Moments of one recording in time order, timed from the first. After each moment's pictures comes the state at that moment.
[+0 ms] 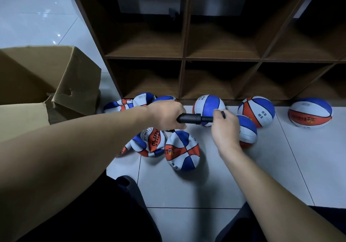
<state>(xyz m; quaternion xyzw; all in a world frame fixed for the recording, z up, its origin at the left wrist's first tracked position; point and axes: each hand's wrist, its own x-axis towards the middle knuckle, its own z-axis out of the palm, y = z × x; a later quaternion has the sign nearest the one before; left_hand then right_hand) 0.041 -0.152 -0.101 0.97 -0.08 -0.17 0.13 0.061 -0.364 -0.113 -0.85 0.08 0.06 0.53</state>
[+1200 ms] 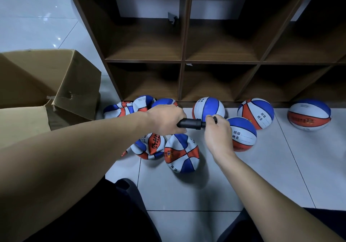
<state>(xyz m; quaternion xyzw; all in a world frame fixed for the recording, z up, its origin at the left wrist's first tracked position) 0.034 -0.159 -0.099 0.98 -0.09 -0.16 0.11 0.046 -0.356 -0.109 -0.86 0.05 0.10 0.50</state>
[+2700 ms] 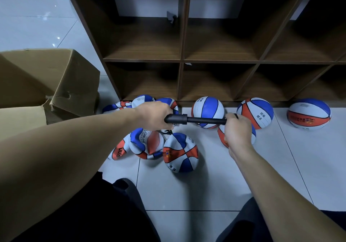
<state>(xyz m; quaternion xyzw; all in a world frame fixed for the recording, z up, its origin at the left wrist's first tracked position) 0.033 -0.127 -0.102 0.98 -0.03 -0.19 0.11 0.074 -0.390 -0.102 -0.80 0.17 0.08 0.57</state>
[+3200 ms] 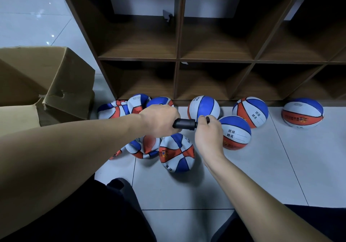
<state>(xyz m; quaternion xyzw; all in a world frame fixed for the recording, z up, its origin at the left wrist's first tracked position) 0.028 -0.167 -0.098 0.98 -0.05 -0.16 0.09 0.032 -0.347 -0.108 -0.84 0.07 0.09 0.54</state>
